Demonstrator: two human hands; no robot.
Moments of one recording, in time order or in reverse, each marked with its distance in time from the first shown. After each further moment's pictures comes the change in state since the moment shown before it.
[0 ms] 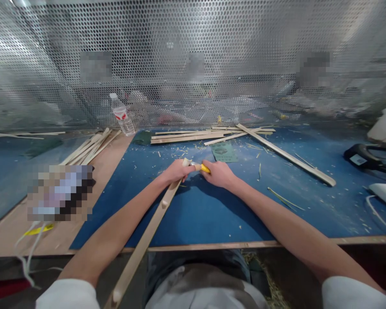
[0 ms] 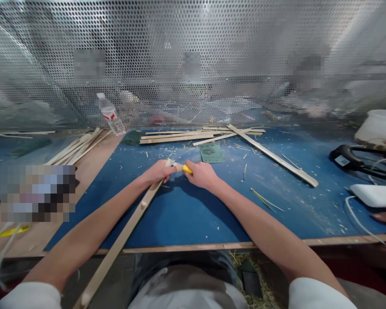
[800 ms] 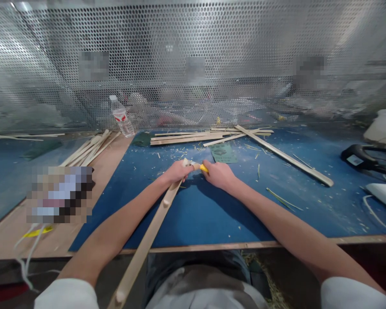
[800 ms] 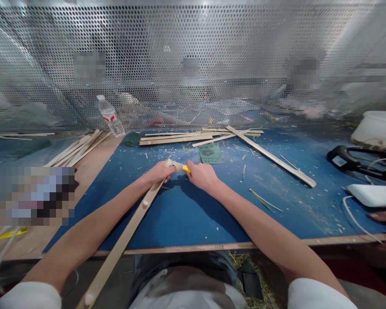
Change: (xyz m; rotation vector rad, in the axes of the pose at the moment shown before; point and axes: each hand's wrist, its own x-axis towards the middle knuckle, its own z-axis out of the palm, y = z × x) left_hand 0.001 0.005 0.007 -0.026 0.074 -0.102; right_hand -0.005 -0.007 -0.011 -0.086 -0.084 0.071
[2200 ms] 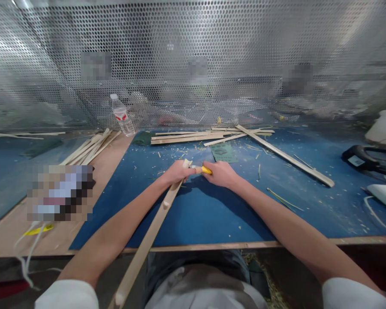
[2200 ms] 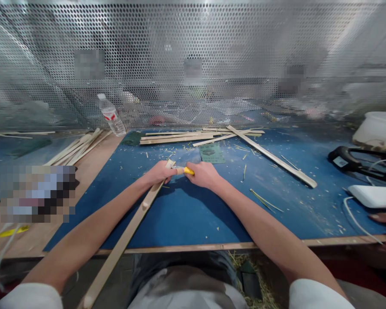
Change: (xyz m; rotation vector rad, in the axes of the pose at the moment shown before) left_hand -0.004 -0.005 -0.005 0.059 -0.081 0.151; right_hand 0.003 0.011 0.004 0.040 0.050 -0.096
